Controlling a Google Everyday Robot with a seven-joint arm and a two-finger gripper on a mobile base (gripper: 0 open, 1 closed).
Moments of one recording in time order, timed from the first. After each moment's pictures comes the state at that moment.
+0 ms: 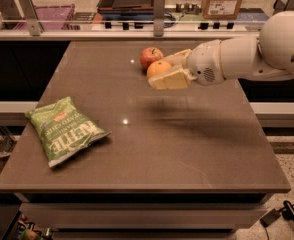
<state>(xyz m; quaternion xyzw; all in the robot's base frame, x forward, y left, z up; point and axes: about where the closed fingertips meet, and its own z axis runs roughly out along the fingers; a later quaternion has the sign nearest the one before) 0.577 -0.042 0.915 -0.49 0.69 0.27 0.46</state>
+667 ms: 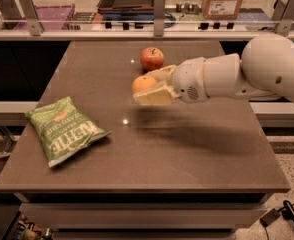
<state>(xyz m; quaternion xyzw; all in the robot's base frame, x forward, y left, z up) 0.543 -0.004 0.894 -0.49 0.68 0.29 0.46</state>
